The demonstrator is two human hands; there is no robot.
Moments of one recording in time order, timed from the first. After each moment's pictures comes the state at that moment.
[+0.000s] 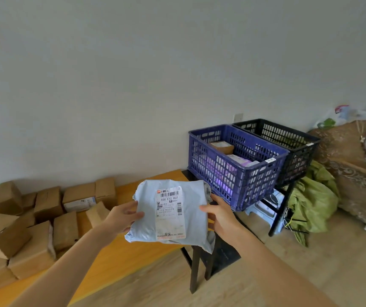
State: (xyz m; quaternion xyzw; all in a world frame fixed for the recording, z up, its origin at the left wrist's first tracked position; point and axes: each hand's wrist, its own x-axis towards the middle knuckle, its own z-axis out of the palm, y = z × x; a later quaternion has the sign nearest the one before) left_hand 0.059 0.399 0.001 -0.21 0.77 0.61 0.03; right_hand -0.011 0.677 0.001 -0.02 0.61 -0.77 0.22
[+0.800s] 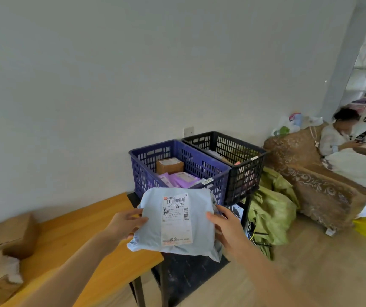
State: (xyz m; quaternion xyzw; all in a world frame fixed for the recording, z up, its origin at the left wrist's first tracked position) left_hand -0.120 0.643 0.026 -0.14 0.79 0.59 0.06; right_hand -0.143 0.929 0.015 0.06 0.59 -0.80 0.10
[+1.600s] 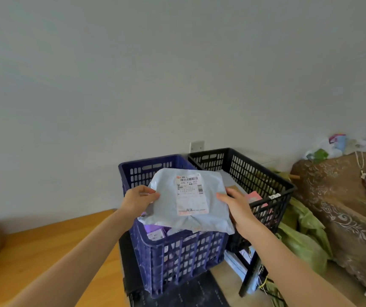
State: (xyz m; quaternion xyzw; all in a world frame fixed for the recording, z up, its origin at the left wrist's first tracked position) left_hand -0.349 0.722 0.073 -0.20 0.77 0.60 -0.11; right_hand -0.415 0.980 0.073 -0.03 0.71 -0.70 0.06
